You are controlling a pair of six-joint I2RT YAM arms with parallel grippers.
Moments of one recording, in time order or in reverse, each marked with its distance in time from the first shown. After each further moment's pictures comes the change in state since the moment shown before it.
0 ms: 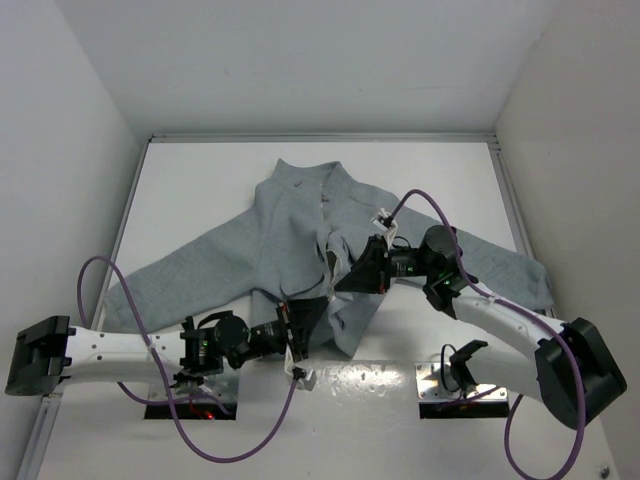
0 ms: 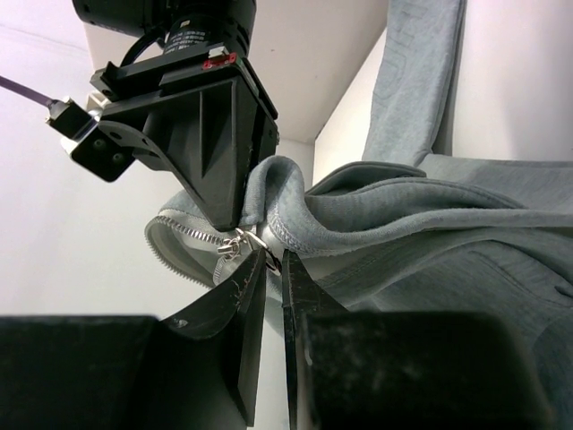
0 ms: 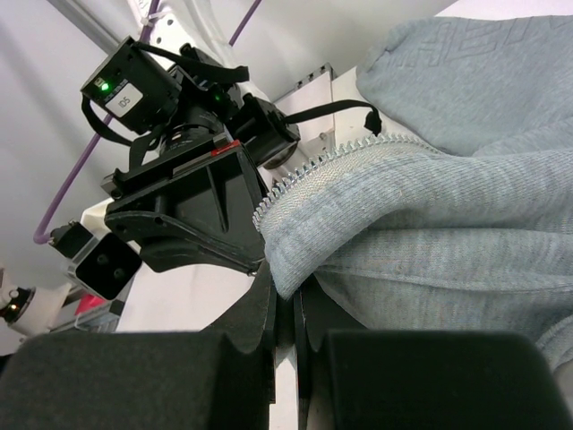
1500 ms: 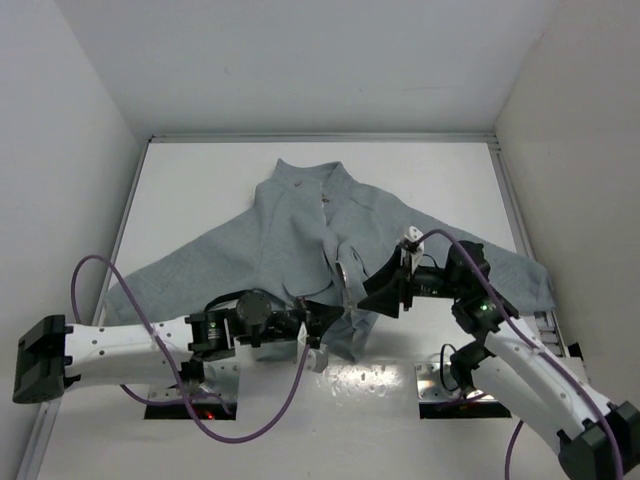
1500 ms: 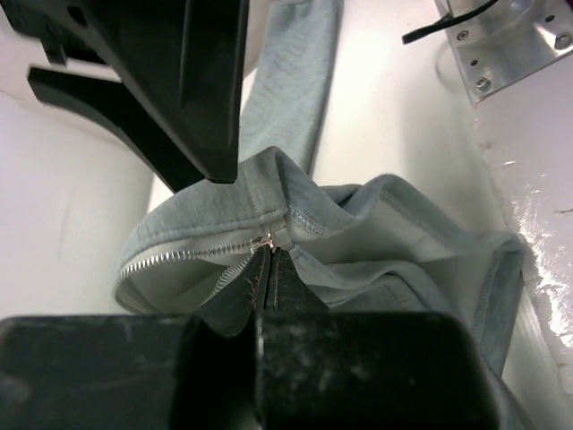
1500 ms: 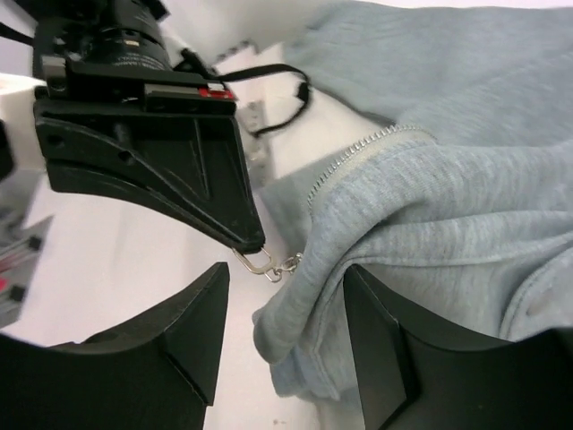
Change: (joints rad) left arm 0.100 0.084 0.228 -0.318 0.253 -0.453; right arm -0.058 -0.384 -0.022 -0.564 0.077 -0.354
